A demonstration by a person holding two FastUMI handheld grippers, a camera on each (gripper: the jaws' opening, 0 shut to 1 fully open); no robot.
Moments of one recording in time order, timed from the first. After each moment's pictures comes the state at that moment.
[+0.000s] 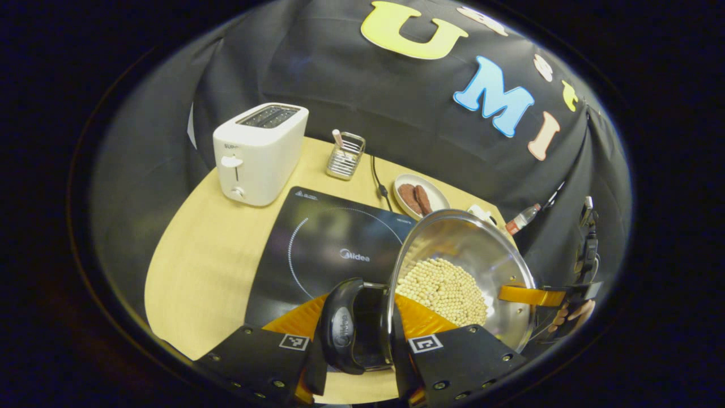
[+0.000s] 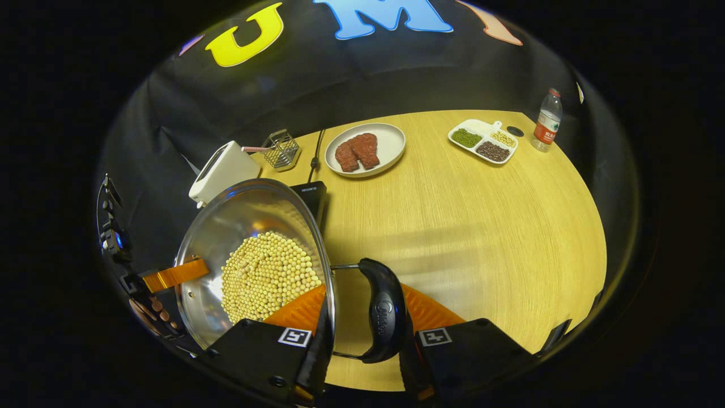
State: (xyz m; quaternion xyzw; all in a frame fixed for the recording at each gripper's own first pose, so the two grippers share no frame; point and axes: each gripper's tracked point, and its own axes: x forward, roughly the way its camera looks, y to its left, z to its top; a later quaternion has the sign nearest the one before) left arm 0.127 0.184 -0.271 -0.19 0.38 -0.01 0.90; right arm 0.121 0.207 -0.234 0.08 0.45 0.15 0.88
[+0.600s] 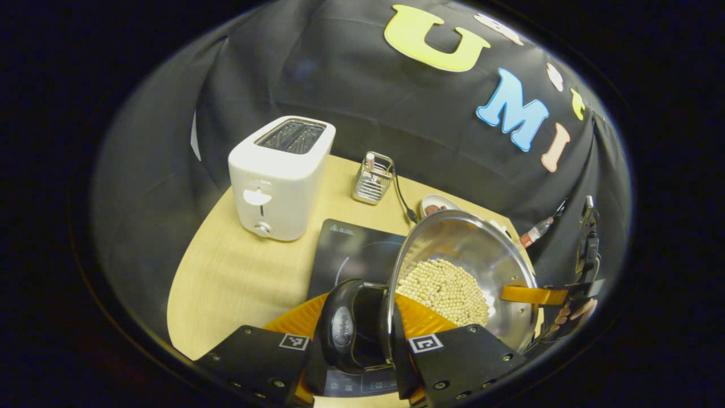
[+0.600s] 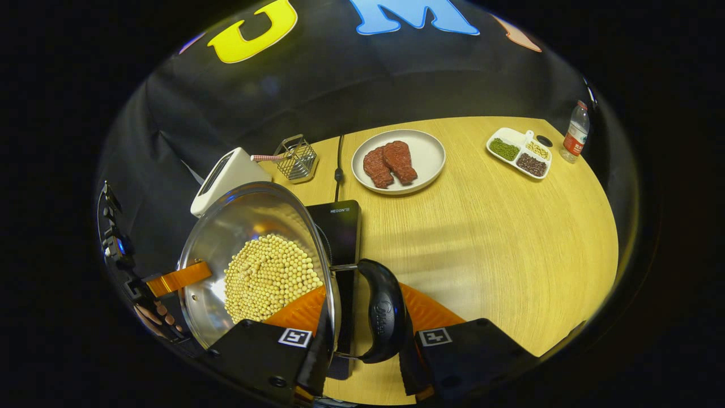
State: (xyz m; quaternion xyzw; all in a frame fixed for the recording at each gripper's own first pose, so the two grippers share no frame) left arm 0.182 0.265 -0.290 -0.18 0.37 -0.01 0.91; right arm 0.173 0.284 -0.246 0.09 0.44 0.15 0.88
